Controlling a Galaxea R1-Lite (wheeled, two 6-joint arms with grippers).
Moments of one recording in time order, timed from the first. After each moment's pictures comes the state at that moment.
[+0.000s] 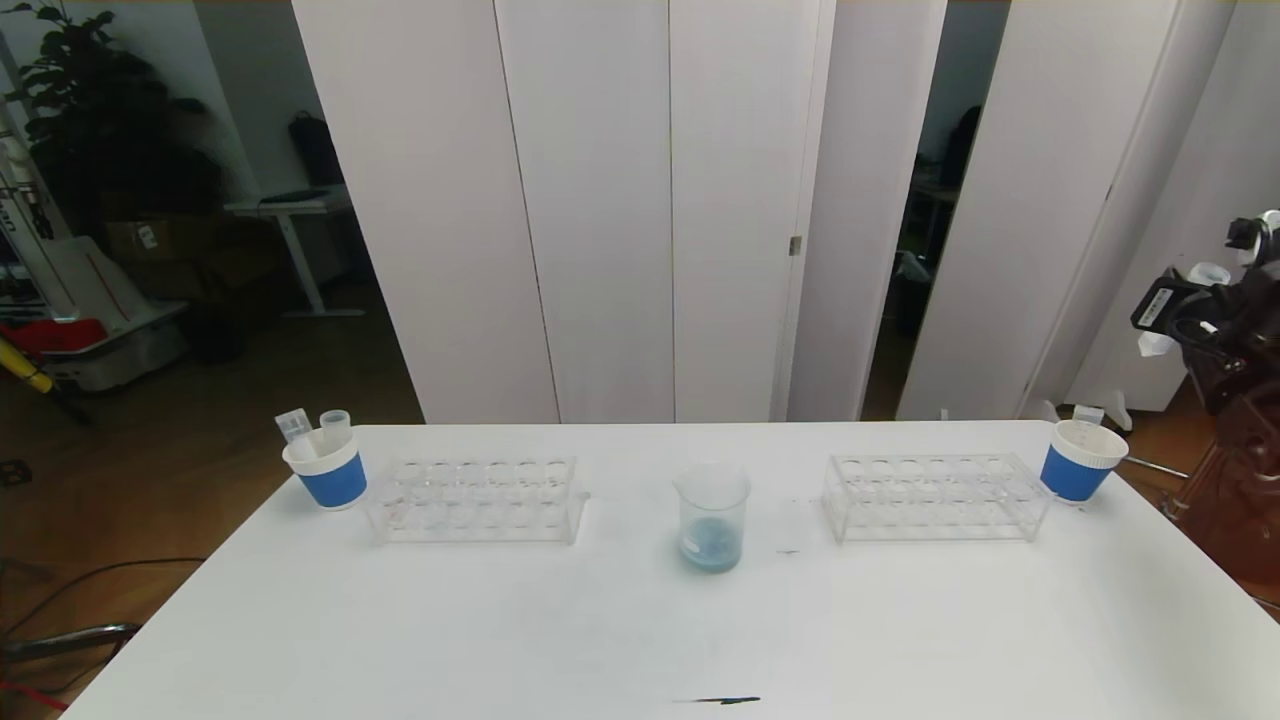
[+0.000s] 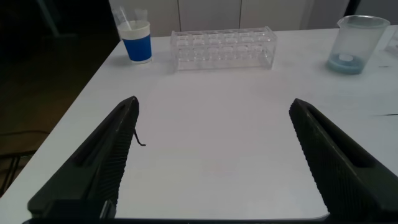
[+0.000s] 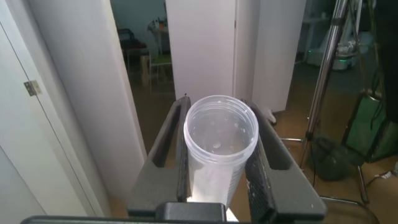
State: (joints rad) left arm 0.00 0.00 0.00 0.00 0.00 0.03; right arm -0.24 2.08 -1.14 -1.13 -0.26 0.02
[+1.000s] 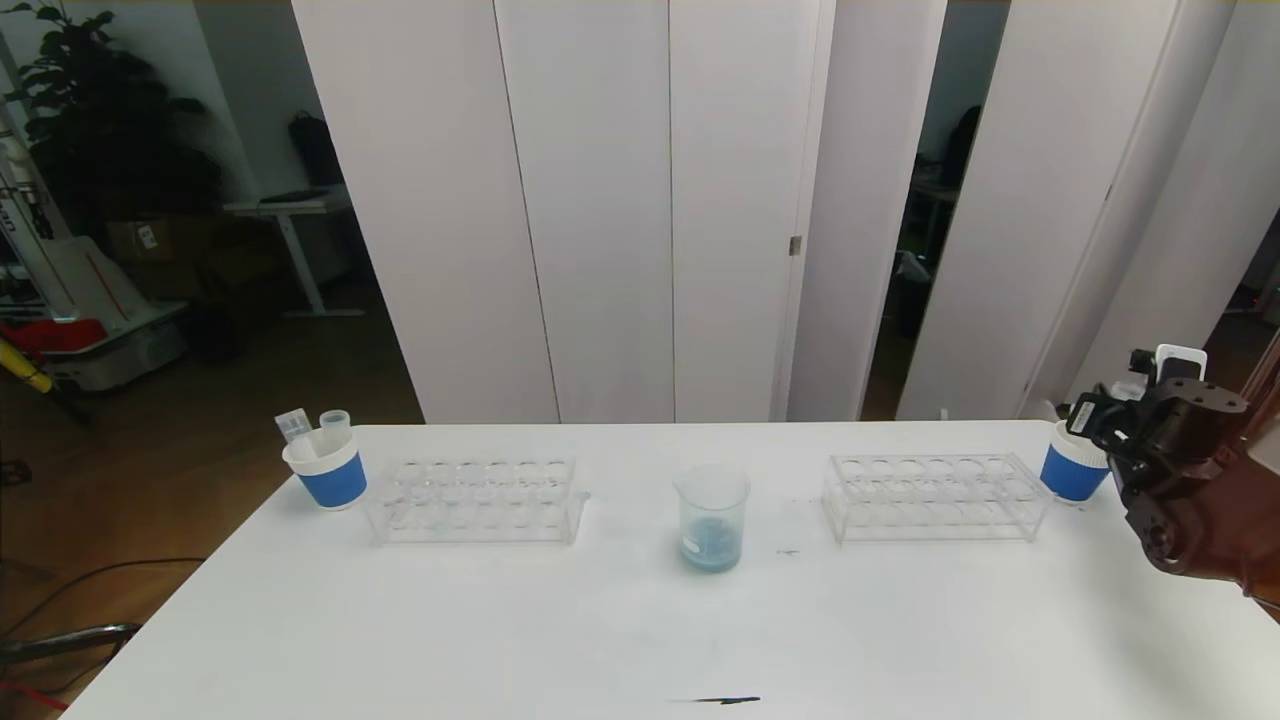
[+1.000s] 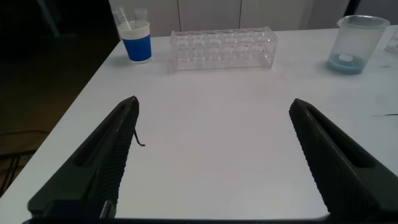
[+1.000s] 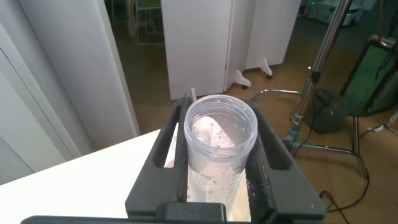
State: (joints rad) left arm 0.00 0.00 0.00 0.00 0.00 0.03; right arm -0.24 2.39 -1.06 -1.34 -0.27 0.02
